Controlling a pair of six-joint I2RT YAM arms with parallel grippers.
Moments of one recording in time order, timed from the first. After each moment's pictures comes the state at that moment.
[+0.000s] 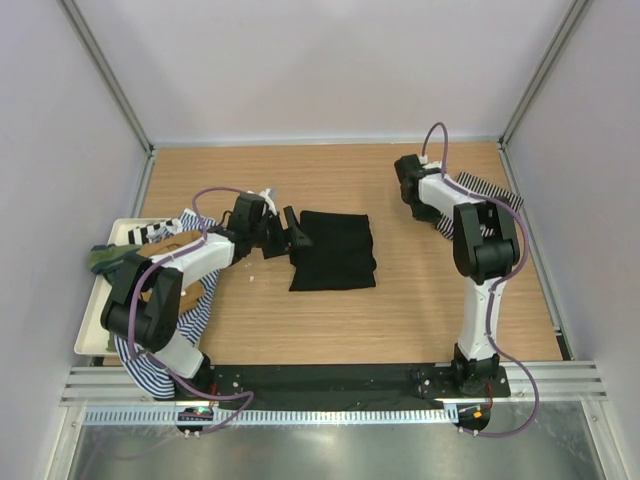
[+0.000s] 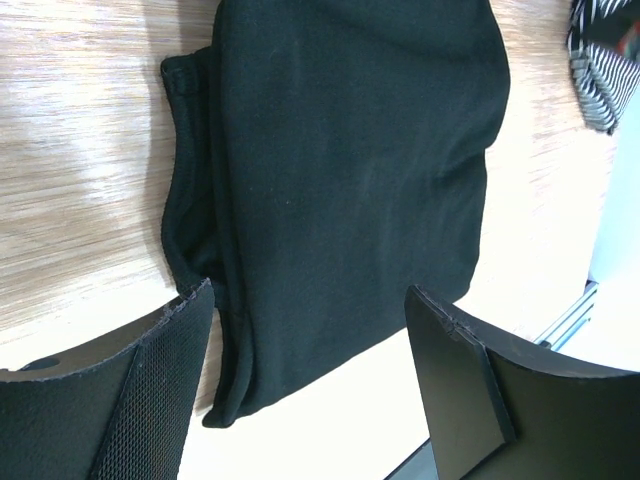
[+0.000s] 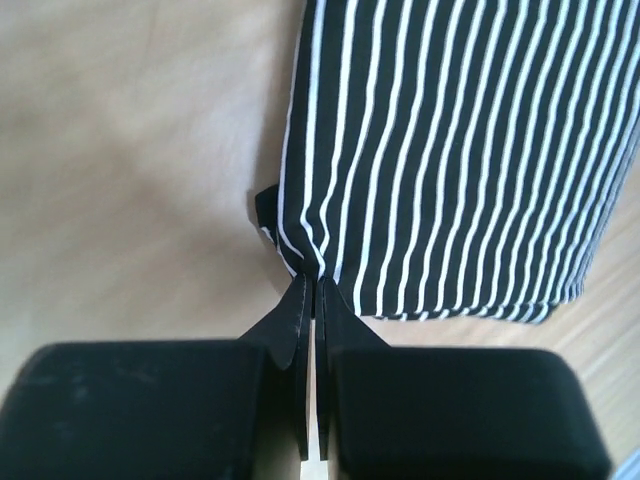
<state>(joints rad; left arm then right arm) -0.40 1.59 0.88 -0.04 0.36 -0.68 0.21 2.13 1.57 -0.71 0.67 0.42</state>
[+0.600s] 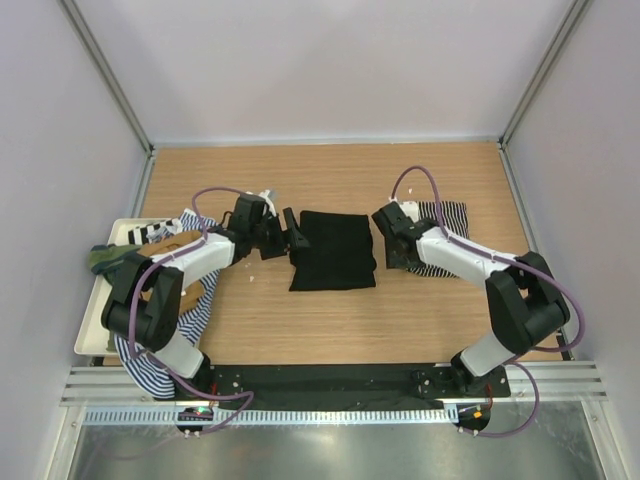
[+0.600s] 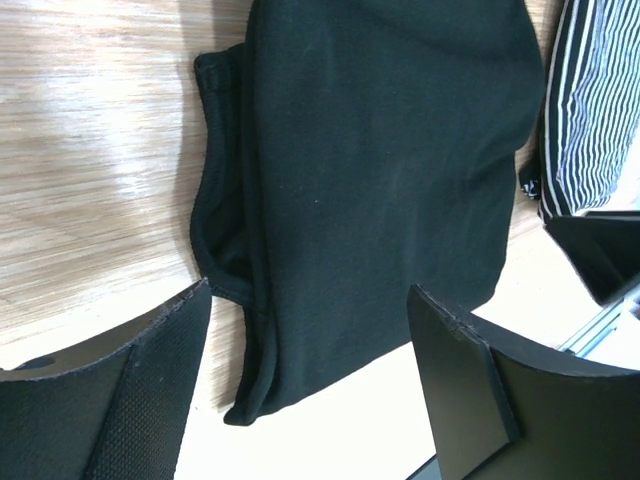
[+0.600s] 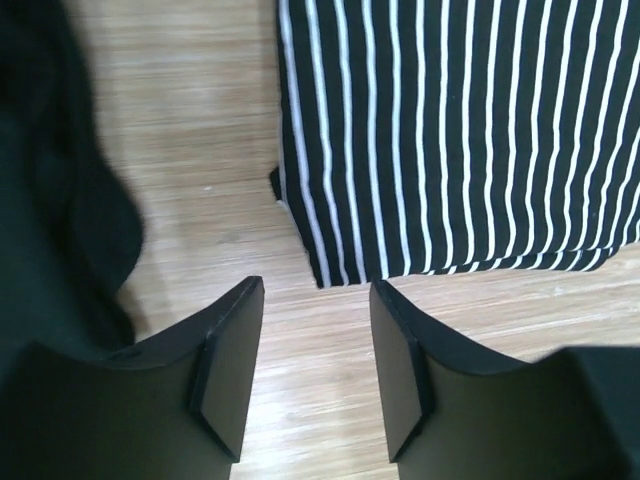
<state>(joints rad) -0.40 1.59 0.88 -0.07 0.32 -0.65 0.53 1.57 0.98 -0.63 0.44 0.47</state>
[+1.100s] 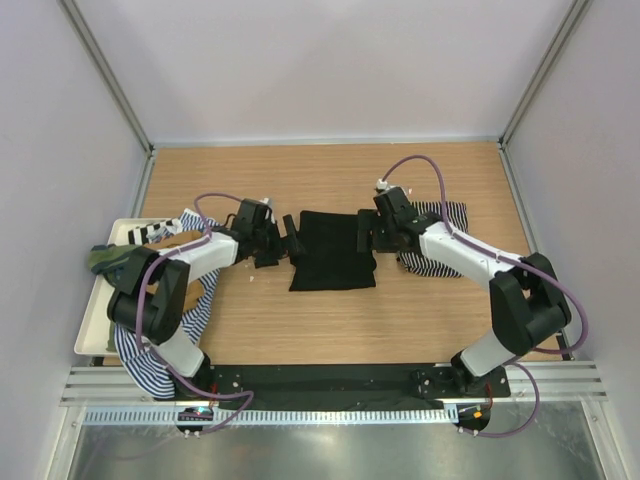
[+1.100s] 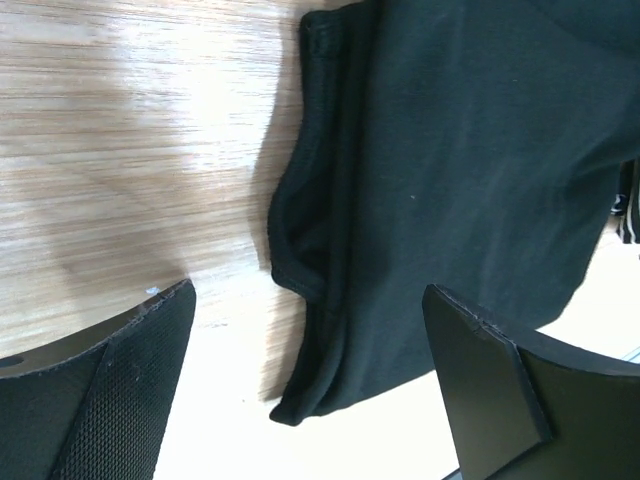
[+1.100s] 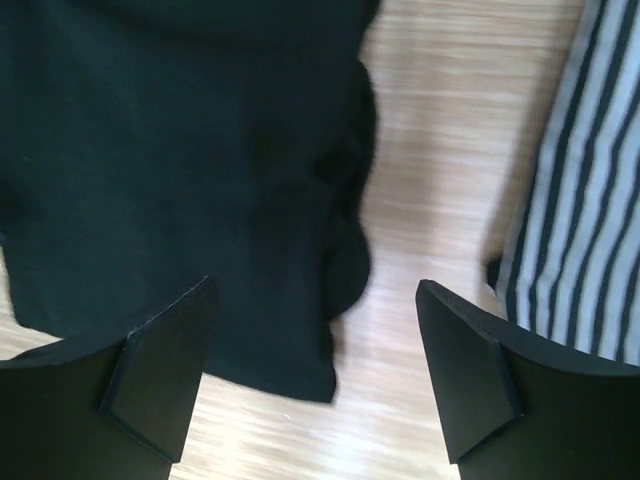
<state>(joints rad) -0.40 1.64 0.88 -0.14 0.25 -0.65 0.51 1.54 1.03 -0.44 0.11 0.45</state>
